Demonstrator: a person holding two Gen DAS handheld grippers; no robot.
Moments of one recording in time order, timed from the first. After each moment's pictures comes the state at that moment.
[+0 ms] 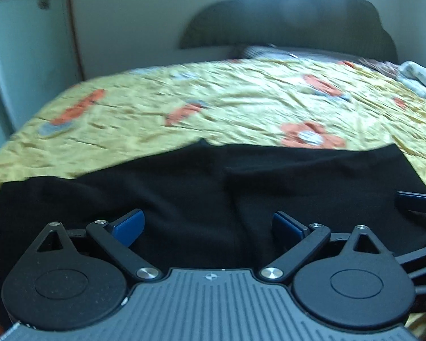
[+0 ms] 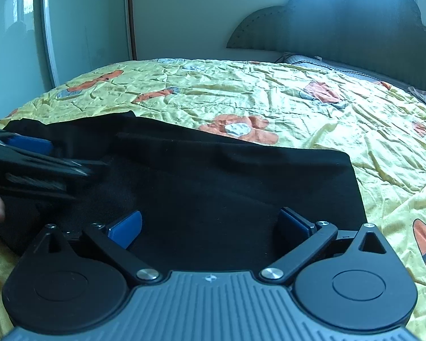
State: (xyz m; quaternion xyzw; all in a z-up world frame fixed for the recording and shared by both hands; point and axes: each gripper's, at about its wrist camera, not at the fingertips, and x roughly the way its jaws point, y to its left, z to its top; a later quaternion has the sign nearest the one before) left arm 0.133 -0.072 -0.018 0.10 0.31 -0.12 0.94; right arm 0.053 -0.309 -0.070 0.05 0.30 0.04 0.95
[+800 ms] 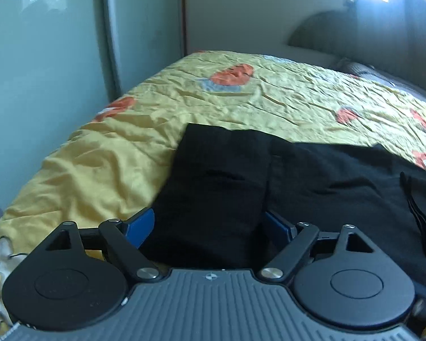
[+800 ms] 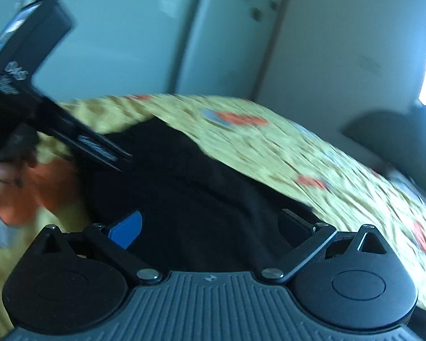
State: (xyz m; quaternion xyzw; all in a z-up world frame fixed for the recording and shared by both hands) left arm 0.124 0.116 0.005 0.00 0.35 0.05 0.94; right arm 0.049 -0.112 -0.023 -0.16 0.18 0.24 0.94
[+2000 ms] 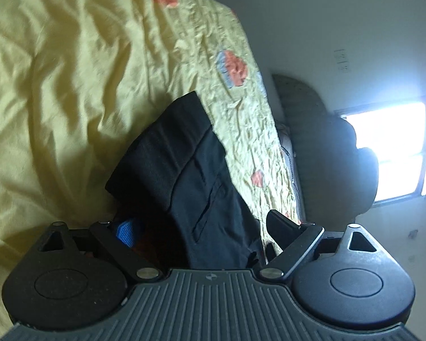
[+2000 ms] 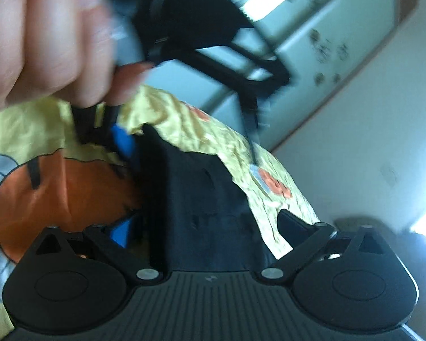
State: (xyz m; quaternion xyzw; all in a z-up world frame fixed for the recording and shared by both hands) left arm 0.136 0.227 -0.013 -0.50 0.39 -0.11 0.76; right arm 0.050 0.029 -0.049 -0.40 0.07 0.24 0.88
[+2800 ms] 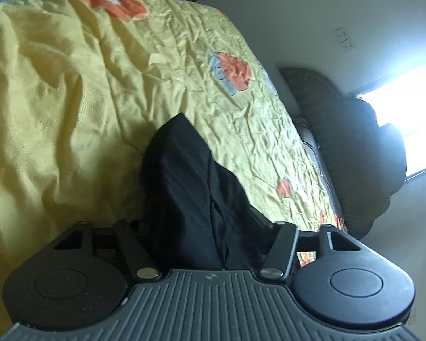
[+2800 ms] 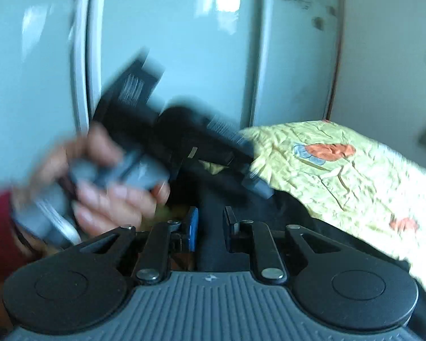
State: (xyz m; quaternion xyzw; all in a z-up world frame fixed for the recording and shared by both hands) left arm 0.193 0.207 -0.018 -0.41 0.41 -0.08 0.81; right arm 0.097 -0.044 0.011 -0.06 0.19 0.39 0.90
